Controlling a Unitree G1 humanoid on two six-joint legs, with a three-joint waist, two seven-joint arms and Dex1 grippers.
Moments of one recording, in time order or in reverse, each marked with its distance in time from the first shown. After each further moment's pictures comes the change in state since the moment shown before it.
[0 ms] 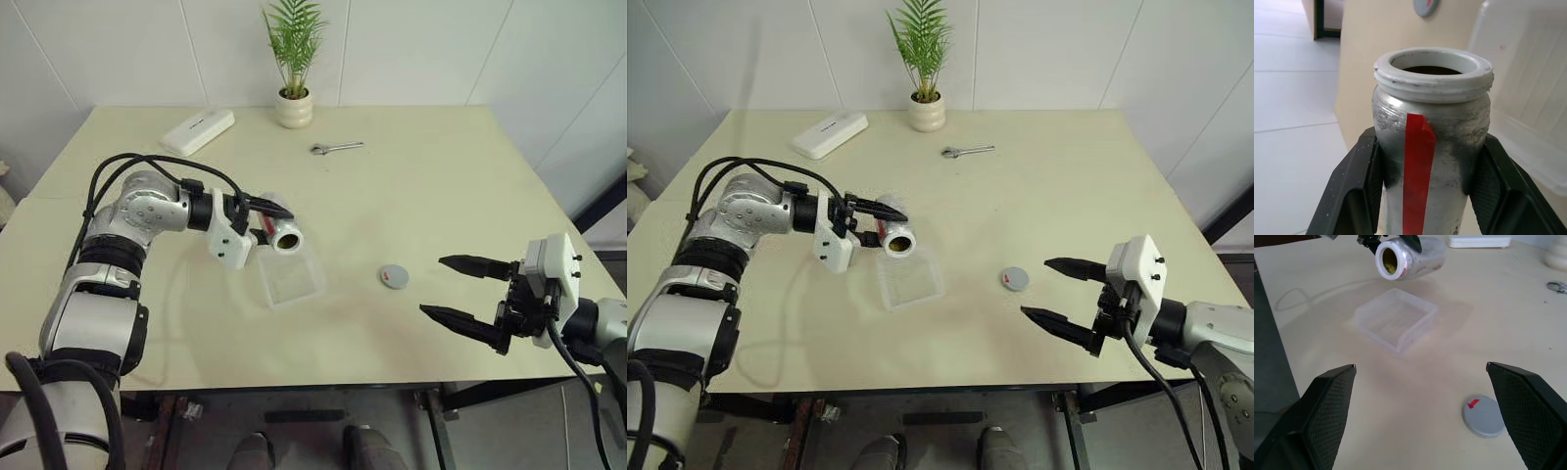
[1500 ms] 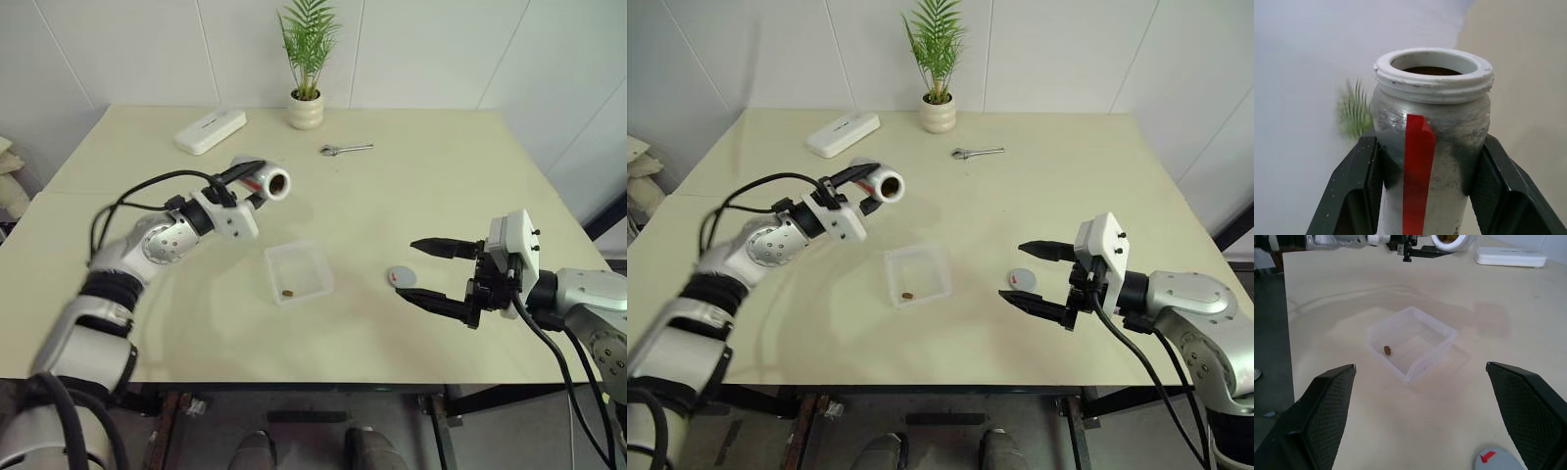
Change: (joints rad) left arm 0.299 -0.066 0.022 -0.135 -0.513 0.676 0.512; right arm -0.233 -0.028 0.211 0.175 -0.047 -0.063 0.064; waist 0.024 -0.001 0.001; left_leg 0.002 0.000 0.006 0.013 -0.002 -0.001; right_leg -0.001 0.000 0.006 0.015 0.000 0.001
